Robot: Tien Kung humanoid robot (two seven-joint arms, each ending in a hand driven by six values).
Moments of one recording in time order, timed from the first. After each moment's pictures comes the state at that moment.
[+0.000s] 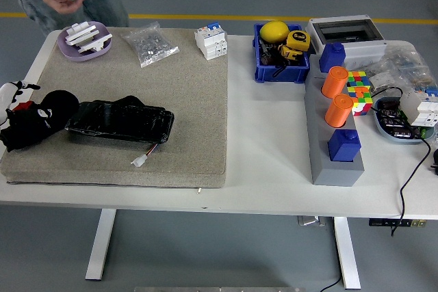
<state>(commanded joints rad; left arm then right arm) -0.40 0.41 -1.36 -0.88 1.79 0.01 0.14 0.11 -0.44 0.37 0.39 -0.26 -0.02 -0.18</state>
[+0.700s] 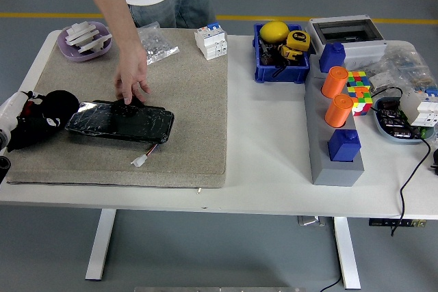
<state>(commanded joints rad) -0.40 0.40 -1.31 -0.87 1.81 0.01 0.16 0.11 -0.44 0.39 0.38 -0.26 -0.03 -0.18</state>
